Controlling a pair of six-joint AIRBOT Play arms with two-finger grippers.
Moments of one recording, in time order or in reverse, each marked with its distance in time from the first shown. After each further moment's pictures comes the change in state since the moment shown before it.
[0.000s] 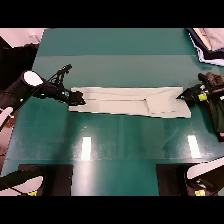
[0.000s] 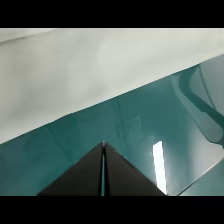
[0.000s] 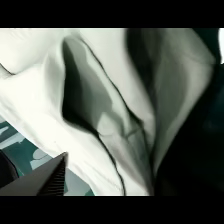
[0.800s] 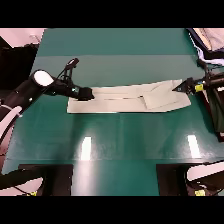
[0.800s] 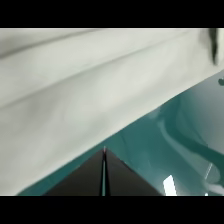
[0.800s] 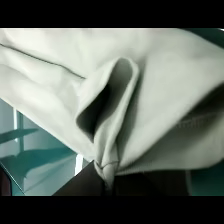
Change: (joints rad) left arm -0.146 -0.068 0.093 -0.015 0.184 -0.026; right arm 0.117 0.164 0.002 0.158 -0.053 -0.061
